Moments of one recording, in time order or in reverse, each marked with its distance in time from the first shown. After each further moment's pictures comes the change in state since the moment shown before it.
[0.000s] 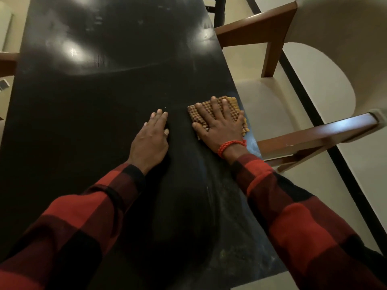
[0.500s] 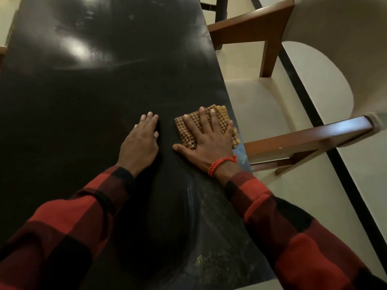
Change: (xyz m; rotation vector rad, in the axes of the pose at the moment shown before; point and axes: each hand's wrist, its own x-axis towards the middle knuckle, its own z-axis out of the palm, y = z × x) left_hand -0.004 0.016 0.024 0.038 0.018 -0.056; right_hand -0.041 0.009 0.006 0.032 -0.012 -0.105
